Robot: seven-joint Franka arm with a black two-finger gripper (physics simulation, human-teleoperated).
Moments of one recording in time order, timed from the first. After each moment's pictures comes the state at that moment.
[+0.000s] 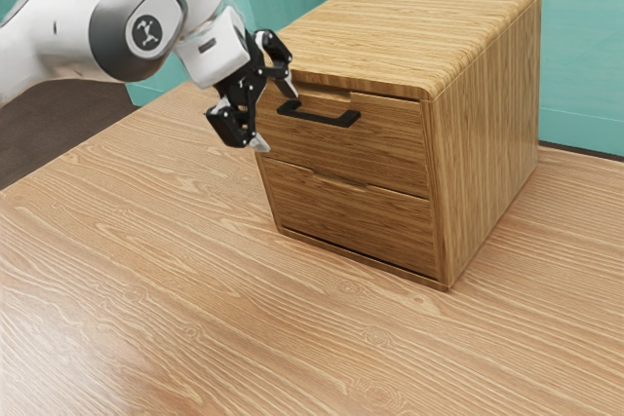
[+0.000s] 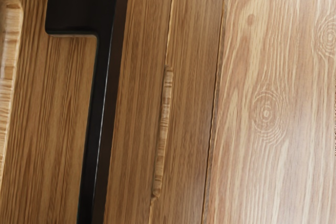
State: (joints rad) arm -0.12 0.06 0.18 -1.47 -0.07 1.92 1.53
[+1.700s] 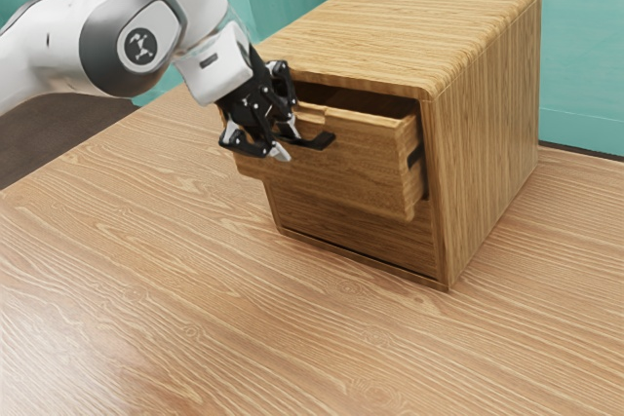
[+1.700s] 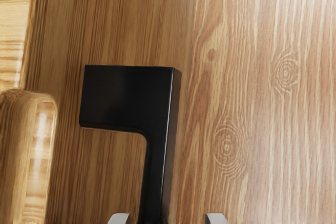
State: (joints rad) arm -0.15 -0.02 0.18 -1.58 -0.08 1.91 1.50
